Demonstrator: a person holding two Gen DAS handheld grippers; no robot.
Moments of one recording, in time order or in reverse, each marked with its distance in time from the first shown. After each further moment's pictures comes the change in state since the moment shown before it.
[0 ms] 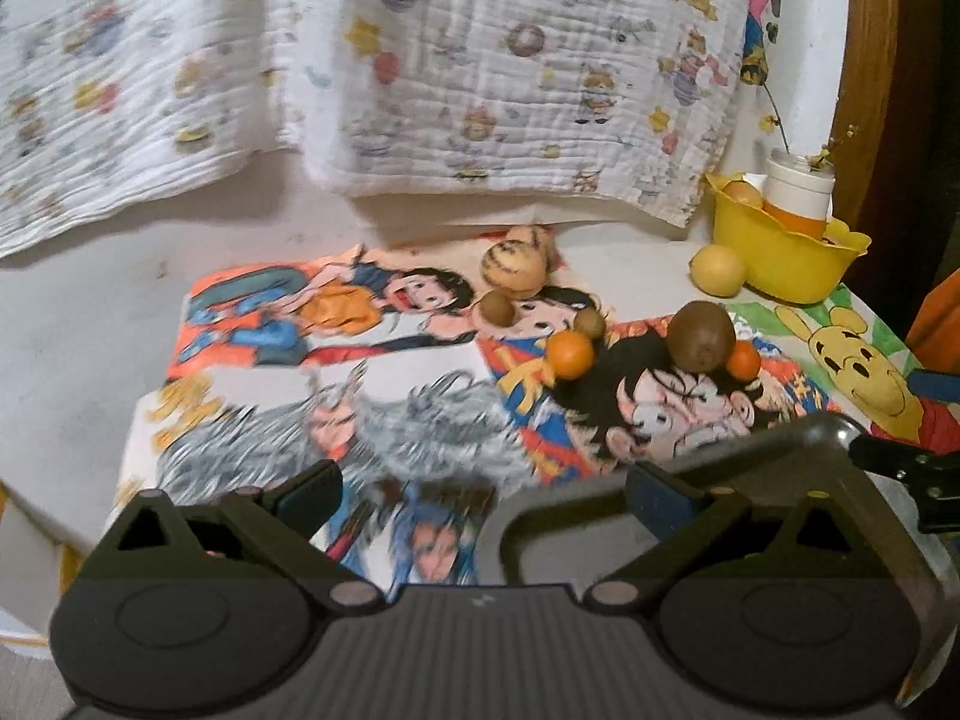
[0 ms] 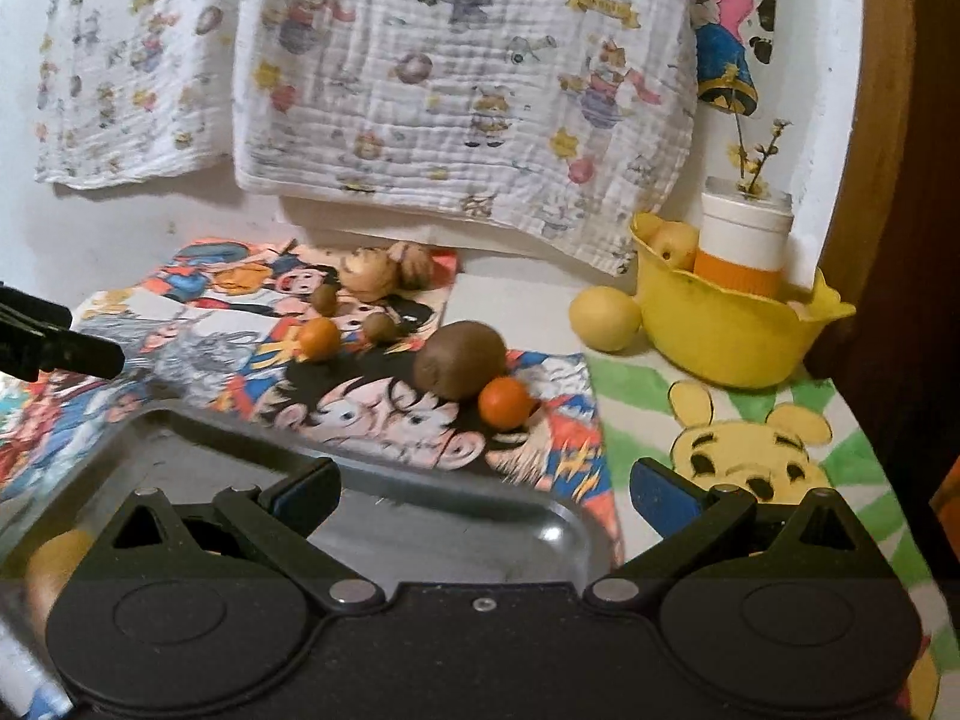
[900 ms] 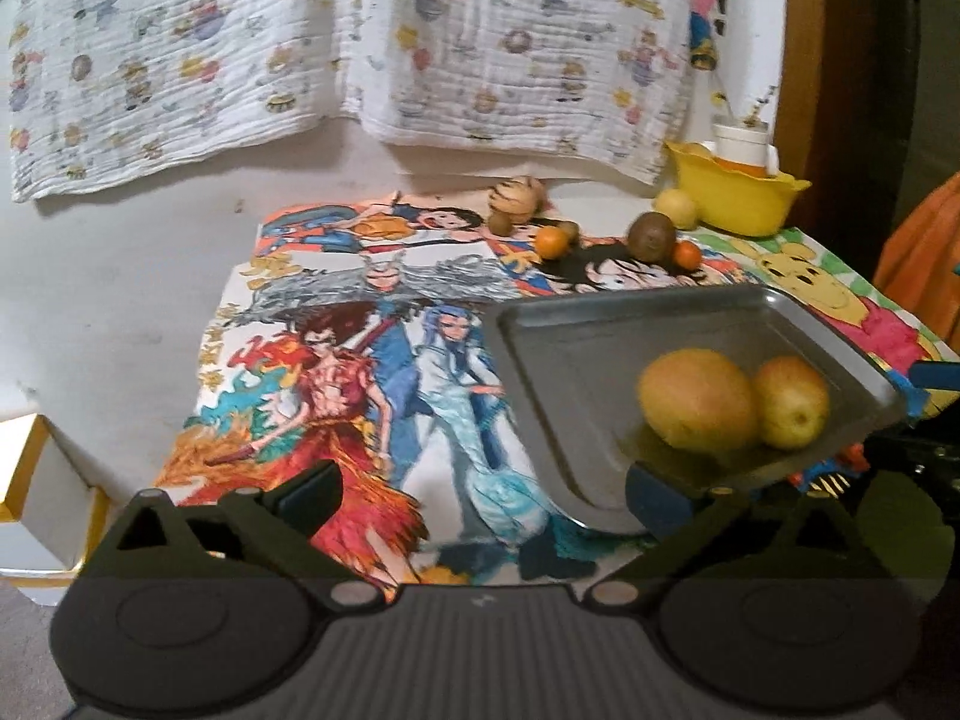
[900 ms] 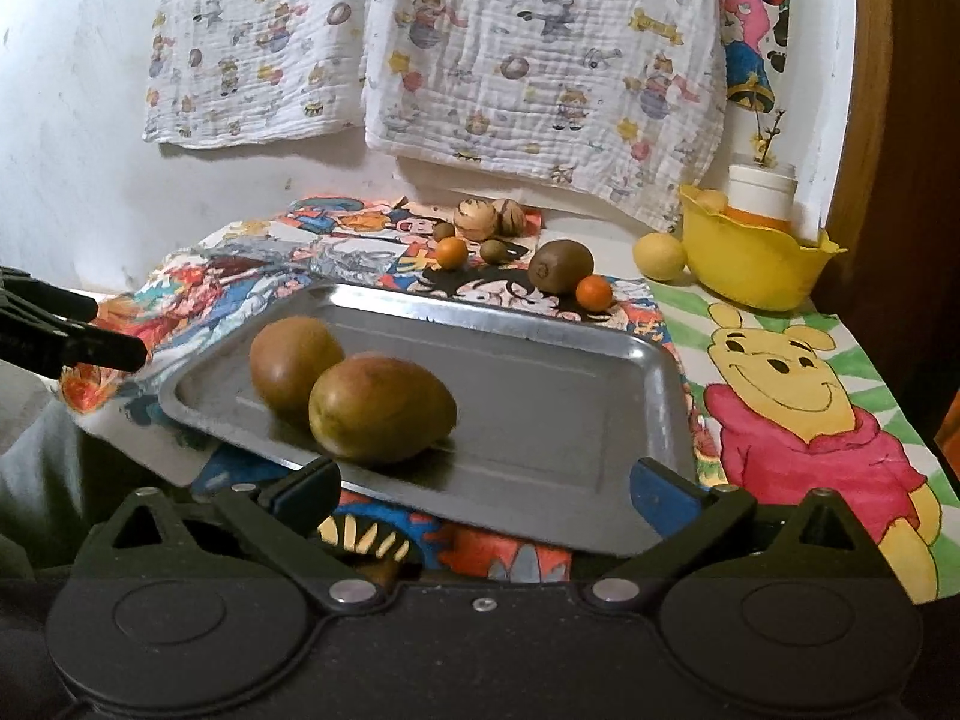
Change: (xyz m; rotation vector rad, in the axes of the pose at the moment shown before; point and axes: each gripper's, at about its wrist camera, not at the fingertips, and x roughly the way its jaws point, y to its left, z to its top) left arm -0.118 -0.004 -0.130 -0.010 -0.045 0.049; right arm -0.121 0.051 -0.098 -0.029 -0.023 0.102
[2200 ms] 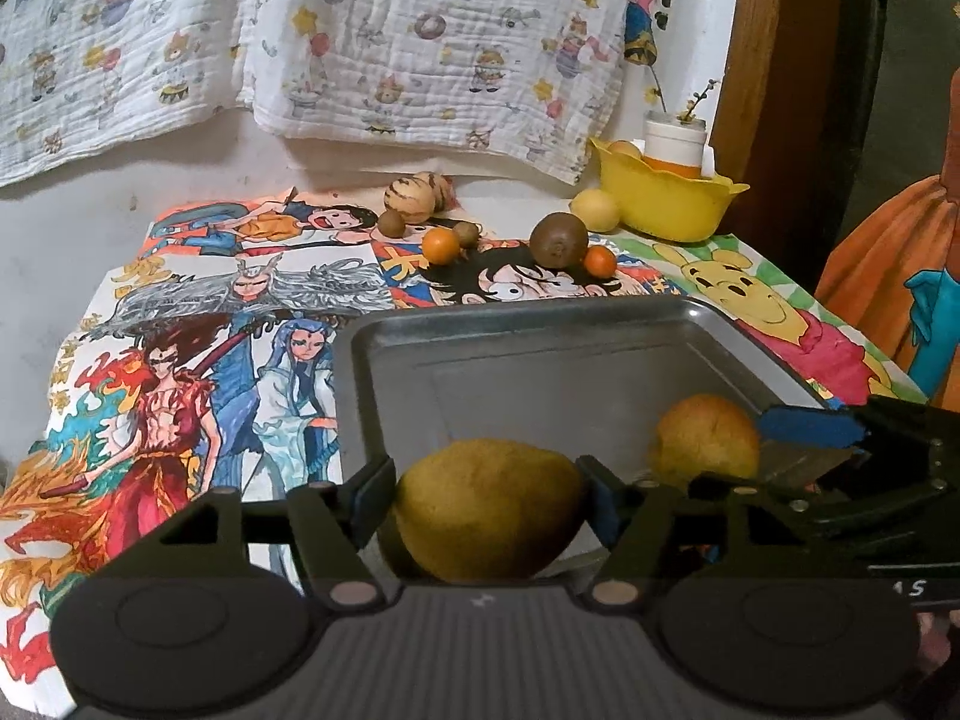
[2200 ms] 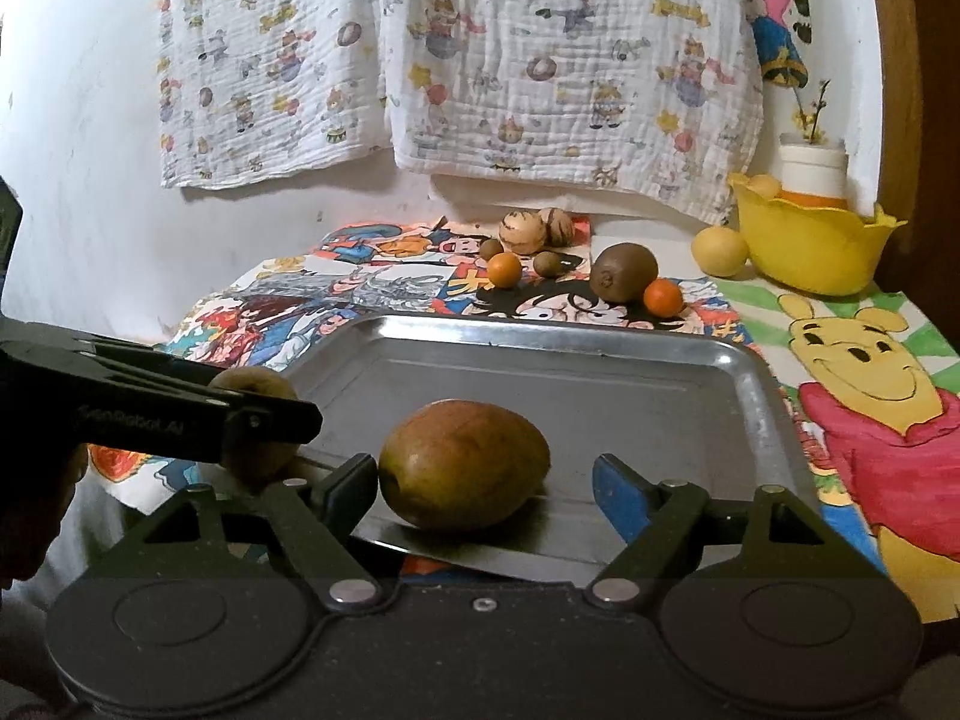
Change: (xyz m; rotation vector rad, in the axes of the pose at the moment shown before) left arm 0.042 -0.053 0.011 -0.004 -0.001 -0.145; right arm 0.031 0.015 0.008 0.091 -0.038 0.094
